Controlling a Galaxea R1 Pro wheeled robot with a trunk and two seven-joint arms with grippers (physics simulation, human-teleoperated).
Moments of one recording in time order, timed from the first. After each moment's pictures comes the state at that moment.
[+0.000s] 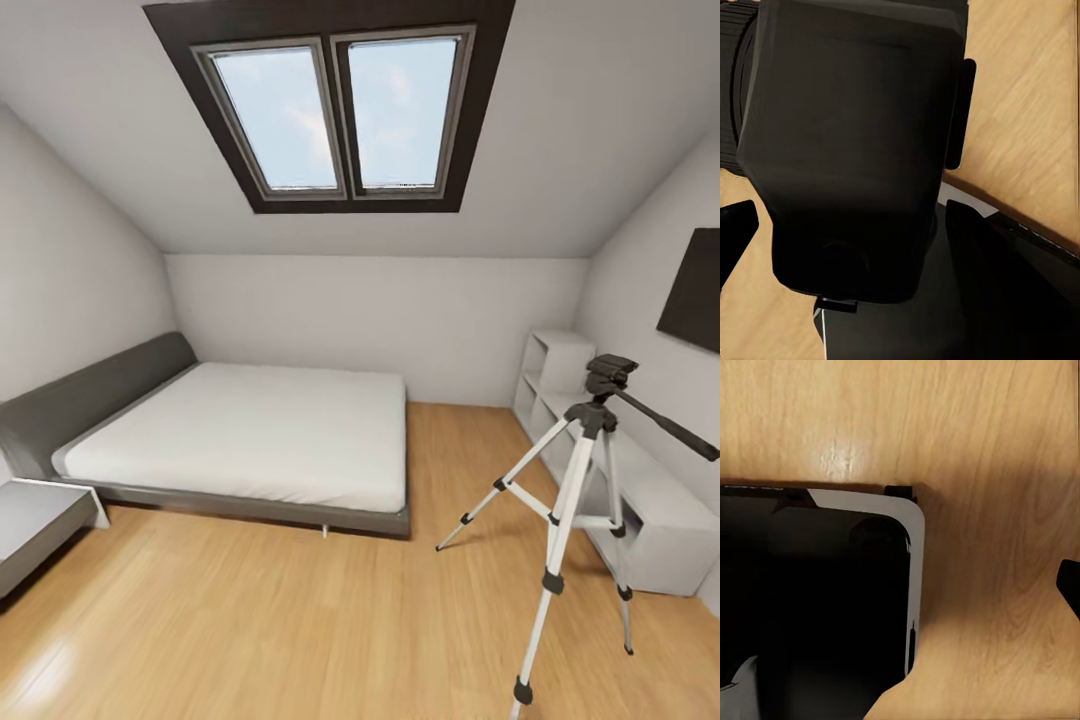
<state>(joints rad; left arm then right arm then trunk) -0.24 0.02 -0.51 0.00 0.99 -0.07 0.17 -0.20 -0.16 -0.44 0.03 0.46 -0.06 0.22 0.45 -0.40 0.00</state>
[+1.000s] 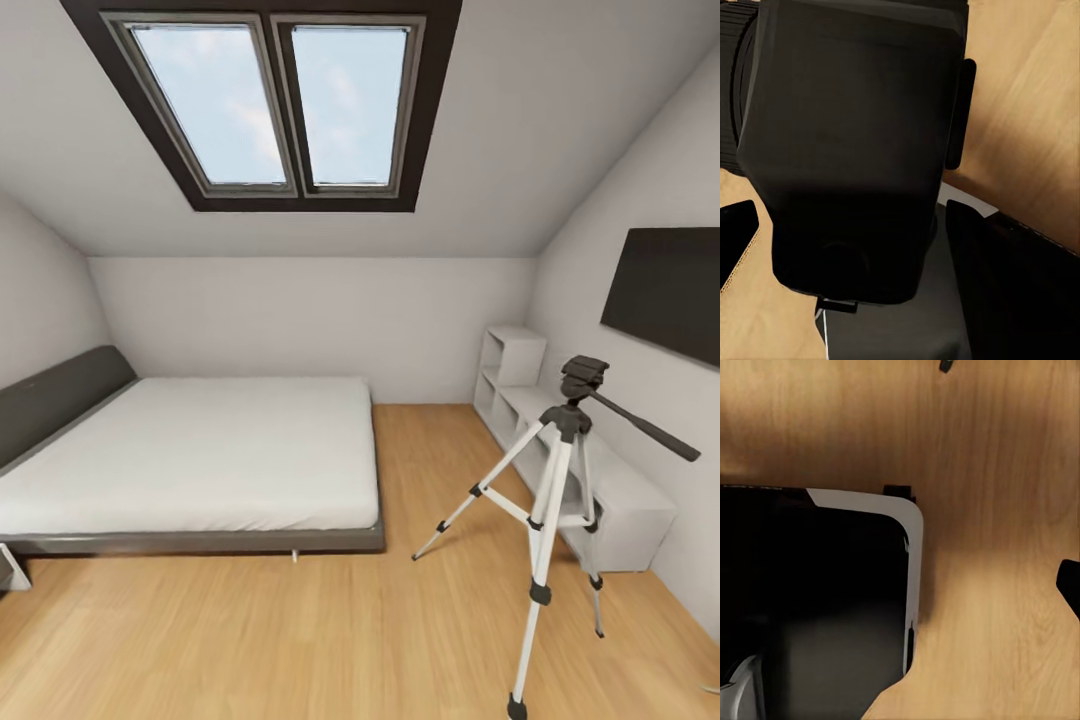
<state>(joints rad) -0.24 0.02 -0.51 0.00 0.98 -0.07 0.16 -0.20 -0.16 -0.44 0.03 0.46 -0.06 0.22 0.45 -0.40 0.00</state>
